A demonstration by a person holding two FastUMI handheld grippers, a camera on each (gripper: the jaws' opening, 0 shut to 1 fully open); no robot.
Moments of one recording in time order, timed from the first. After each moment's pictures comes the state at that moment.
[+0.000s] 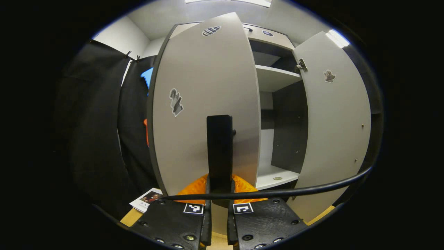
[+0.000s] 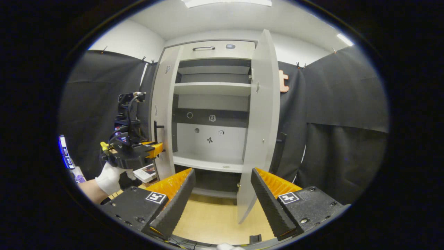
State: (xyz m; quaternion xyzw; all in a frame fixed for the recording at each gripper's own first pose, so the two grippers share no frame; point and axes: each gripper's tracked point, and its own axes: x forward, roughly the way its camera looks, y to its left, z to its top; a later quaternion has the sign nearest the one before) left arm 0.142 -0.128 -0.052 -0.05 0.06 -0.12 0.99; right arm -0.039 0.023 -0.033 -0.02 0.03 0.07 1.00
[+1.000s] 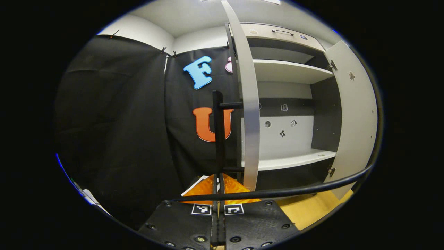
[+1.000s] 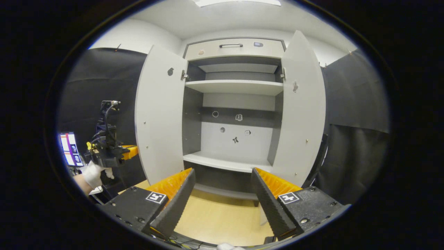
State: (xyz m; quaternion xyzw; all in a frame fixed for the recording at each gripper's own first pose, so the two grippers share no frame) left arm 0.090 0.066 -0.111 -0.03 0.10 -0.01 0.99; right arm -0.036 0.102 -0.040 -0.03 0.04 0.14 0.99
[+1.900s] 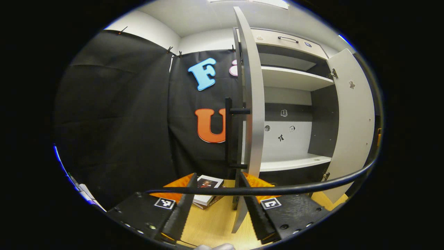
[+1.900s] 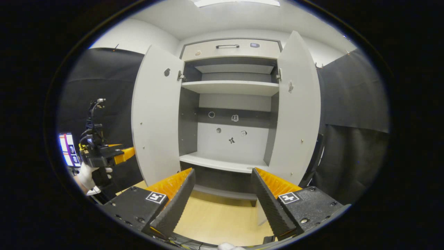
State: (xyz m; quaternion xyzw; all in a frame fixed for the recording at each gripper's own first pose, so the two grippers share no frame) left arm 0.057 0.067 -0.099 -0.06 0.09 0.00 0.99; right arm -0.036 0.093 -0.038 -0.03 0.03 0.12 0.99
